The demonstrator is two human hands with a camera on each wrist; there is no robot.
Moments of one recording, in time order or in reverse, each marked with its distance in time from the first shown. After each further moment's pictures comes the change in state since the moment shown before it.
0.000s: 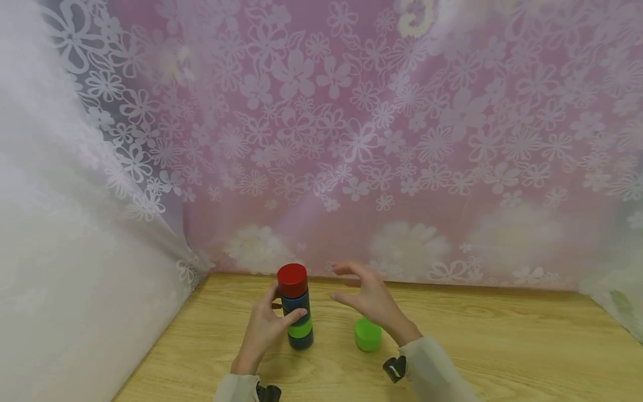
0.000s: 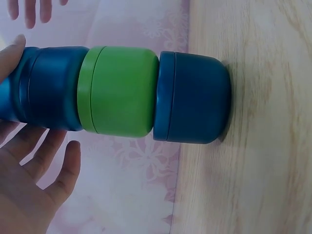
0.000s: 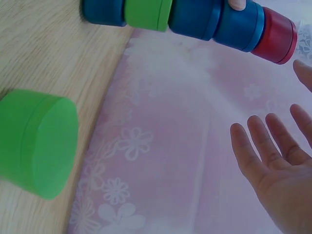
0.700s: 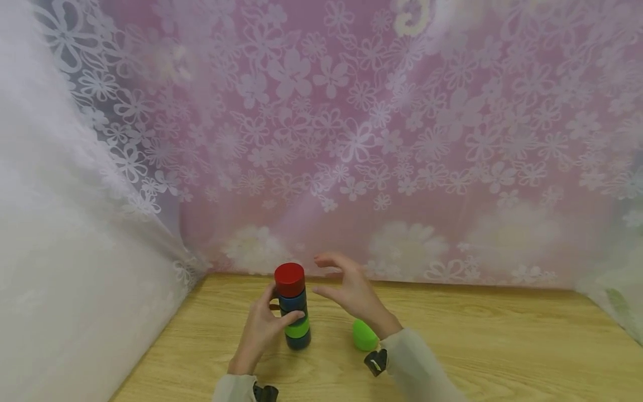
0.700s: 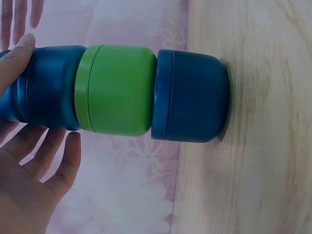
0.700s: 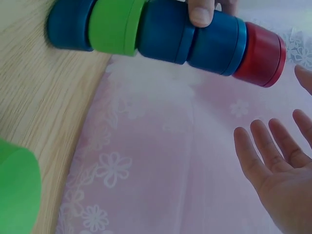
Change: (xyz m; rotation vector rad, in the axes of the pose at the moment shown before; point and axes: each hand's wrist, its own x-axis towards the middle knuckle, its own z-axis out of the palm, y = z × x) left_hand 0.003 0.000 0.000 0.001 -0.010 -0.011; right_hand 0.019 -0.021 0.015 0.045 0.037 -0.104
